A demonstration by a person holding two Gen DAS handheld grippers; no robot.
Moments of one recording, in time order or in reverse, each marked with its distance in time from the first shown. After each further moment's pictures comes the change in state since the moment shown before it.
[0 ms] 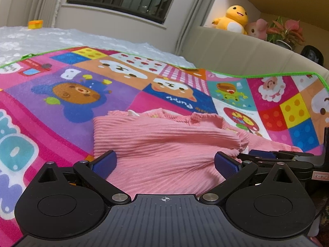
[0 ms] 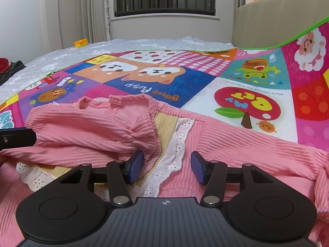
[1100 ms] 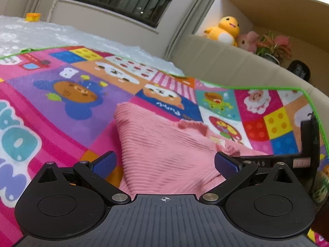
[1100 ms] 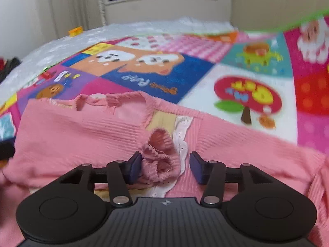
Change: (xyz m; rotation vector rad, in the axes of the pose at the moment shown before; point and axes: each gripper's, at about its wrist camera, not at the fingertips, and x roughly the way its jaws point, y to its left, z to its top) left arm -0.020 0.013 0.002 -0.058 -0.021 -0.095; right arm -0.001 0.000 0.022 0.023 0.121 0.002
